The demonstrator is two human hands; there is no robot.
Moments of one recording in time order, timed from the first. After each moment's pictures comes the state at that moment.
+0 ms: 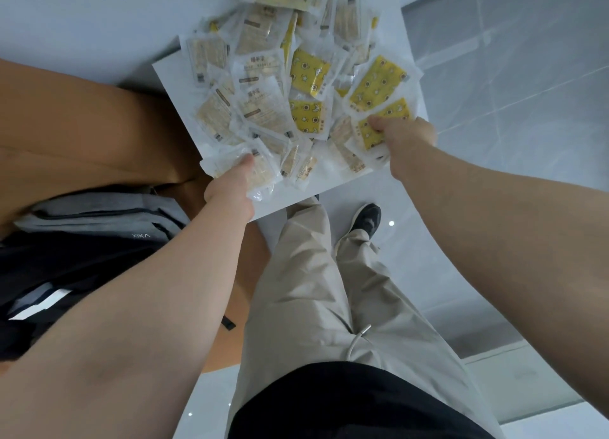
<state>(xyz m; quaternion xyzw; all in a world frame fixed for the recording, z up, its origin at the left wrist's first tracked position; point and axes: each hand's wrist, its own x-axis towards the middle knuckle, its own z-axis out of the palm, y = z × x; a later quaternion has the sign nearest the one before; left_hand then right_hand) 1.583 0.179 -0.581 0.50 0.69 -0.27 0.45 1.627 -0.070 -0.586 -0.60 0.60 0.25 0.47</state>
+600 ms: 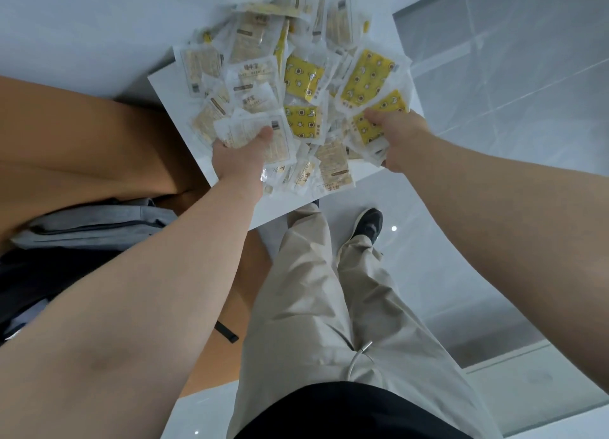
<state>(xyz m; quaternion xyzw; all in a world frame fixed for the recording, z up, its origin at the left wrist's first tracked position) 1.613 0.157 -0.601 0.58 0.57 -0.19 0.55 1.635 -0.071 -0.594 -0.54 0.59 0.27 0.53</state>
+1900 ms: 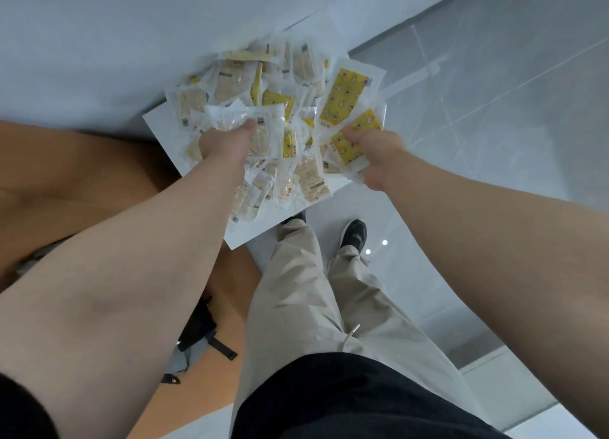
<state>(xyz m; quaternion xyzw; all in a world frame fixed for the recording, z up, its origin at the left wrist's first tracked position) 1.665 0.140 -0.560 0.67 0.50 -0.25 0.49 1.620 -0.077 -0.537 -0.51 0.59 0.25 0.58</state>
